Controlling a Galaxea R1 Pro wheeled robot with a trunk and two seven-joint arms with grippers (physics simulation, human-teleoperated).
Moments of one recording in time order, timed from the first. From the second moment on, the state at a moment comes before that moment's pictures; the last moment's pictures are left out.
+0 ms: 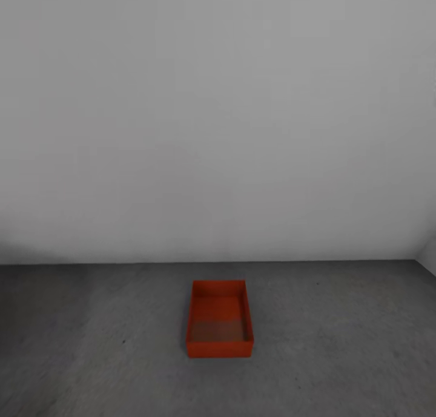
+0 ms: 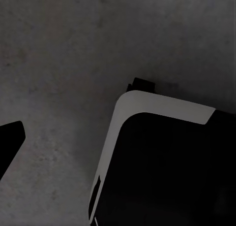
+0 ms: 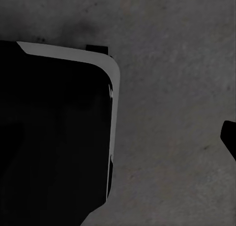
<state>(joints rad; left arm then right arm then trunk) -0.23 0.07 -0.03 -0.01 0.30 -0.06 0.03 -0.12 -0.05 0.62 0.03 -0.54 -0.21 -0.02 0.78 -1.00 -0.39</state>
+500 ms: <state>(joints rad) -0.23 0.07 -0.03 -0.01 0.30 -0.06 0.03 -0.12 -0.05 0.62 0.03 -0.54 -0.23 -0.02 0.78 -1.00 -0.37</state>
